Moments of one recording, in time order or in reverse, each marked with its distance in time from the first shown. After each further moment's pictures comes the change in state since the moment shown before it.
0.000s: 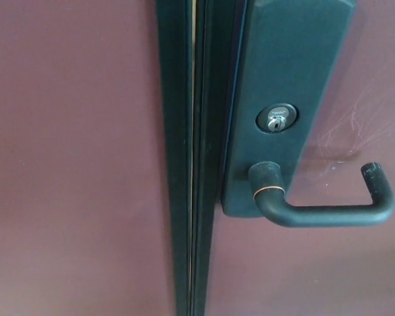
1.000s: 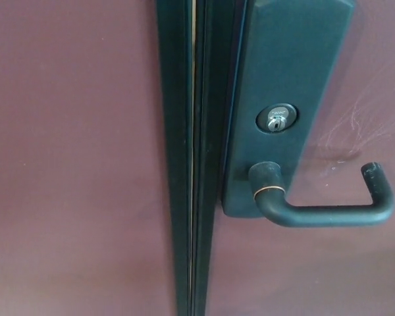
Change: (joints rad) left_arm -0.013 0.002 0.028 -0.002 -0.003 -0.003 -0.002; right_arm 0.522 -0.046 -0.257 -1.161 0.217 0.029 0.271
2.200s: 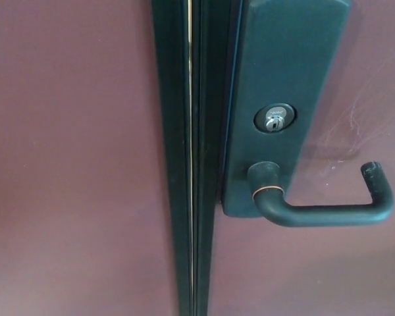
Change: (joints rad) left_arm -0.048 0.008 0.004 -0.002 0.000 -0.006 -0.002; right_arm 0.186 -0.418 -0.579 -0.676 0.555 0.124 0.276
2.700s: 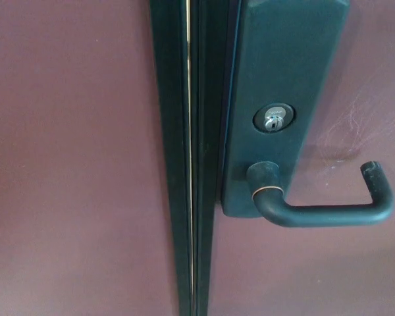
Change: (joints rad) left_arm -0.004 0.025 0.001 -0.005 0.000 -0.003 -0.014; right_arm -0.156 -0.371 -0.026 -0.045 0.221 0.158 0.154
